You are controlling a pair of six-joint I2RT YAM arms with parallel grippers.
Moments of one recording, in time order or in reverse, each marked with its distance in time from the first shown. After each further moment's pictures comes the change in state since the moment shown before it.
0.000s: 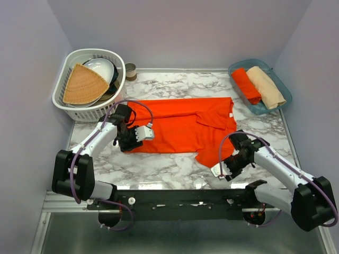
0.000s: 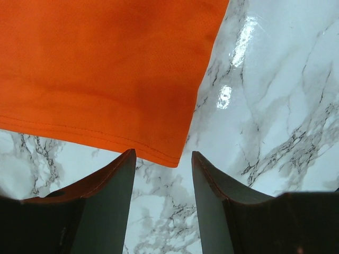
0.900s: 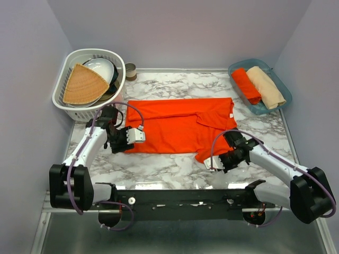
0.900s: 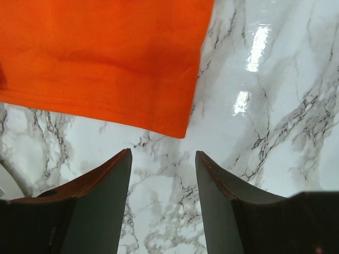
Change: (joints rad) left arm 0.155 -0.086 -0.041 -0.044 0.082 0.202; right arm 0.067 0.089 -0.016 0.233 0.113 0.221
